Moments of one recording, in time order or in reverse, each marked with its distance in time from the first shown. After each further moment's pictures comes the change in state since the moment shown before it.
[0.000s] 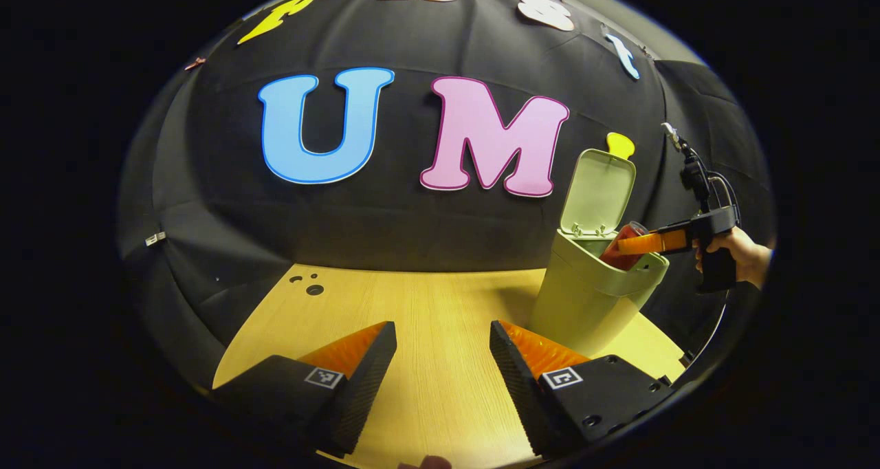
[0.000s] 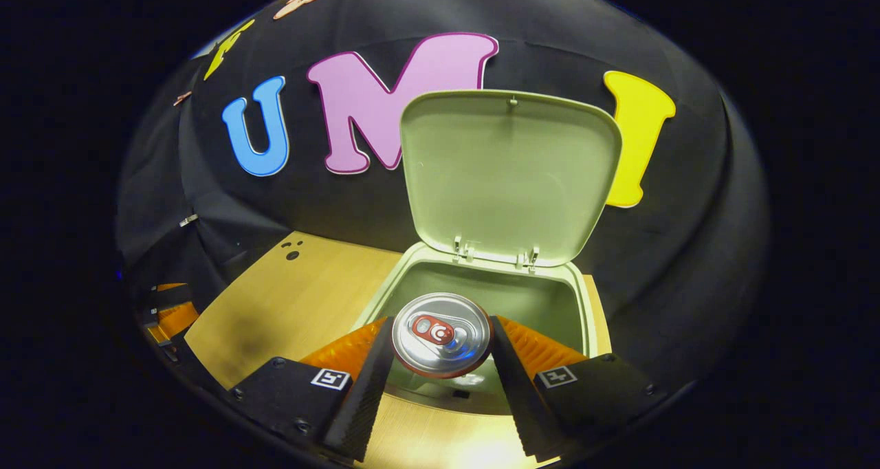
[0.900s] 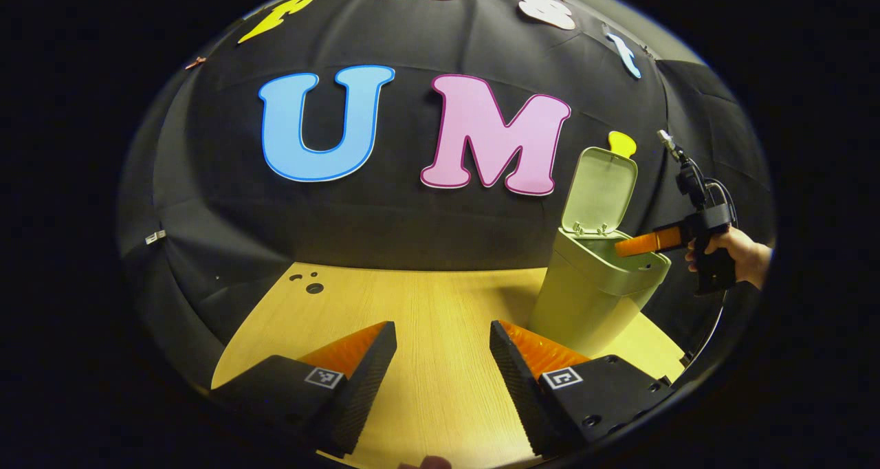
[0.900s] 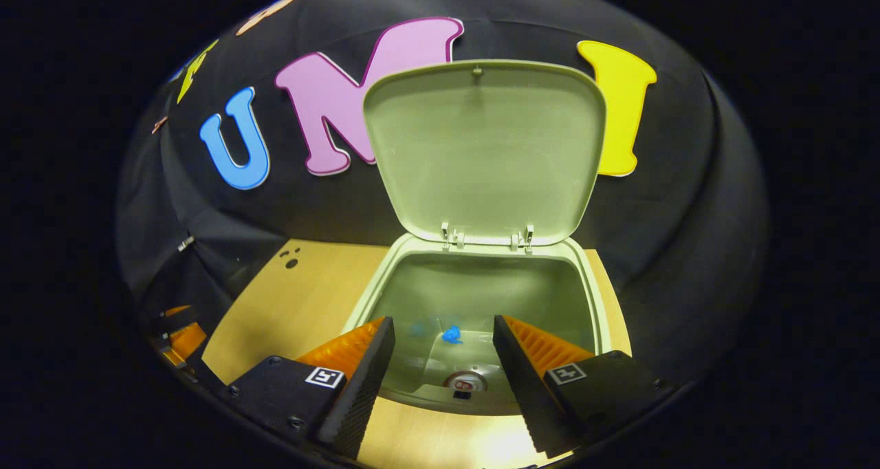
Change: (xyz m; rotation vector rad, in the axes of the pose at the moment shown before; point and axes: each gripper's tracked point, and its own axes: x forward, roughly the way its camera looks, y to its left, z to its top) left arm 0.000 -0.002 -0.001 0.000 0.005 0.001; right arm -0.006 -0.004 0.006 0.141 0.001 0.005
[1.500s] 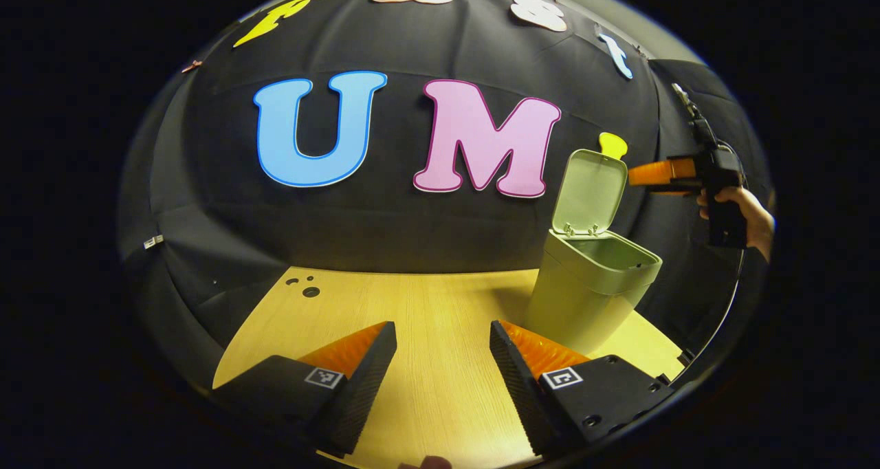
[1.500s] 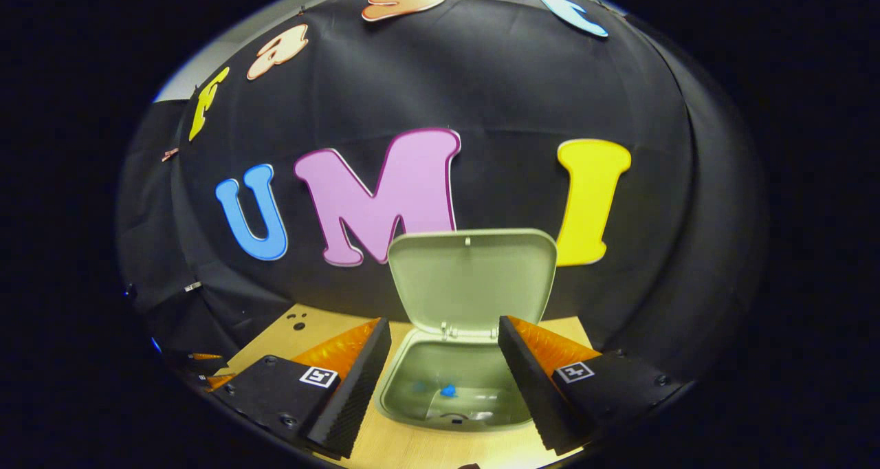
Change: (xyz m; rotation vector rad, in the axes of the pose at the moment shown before) left arm -0.011 -0.009 0.000 0.014 -0.018 -0.024; right arm -0.074 0.008 0.132 -0.045 -0.344 -0.027
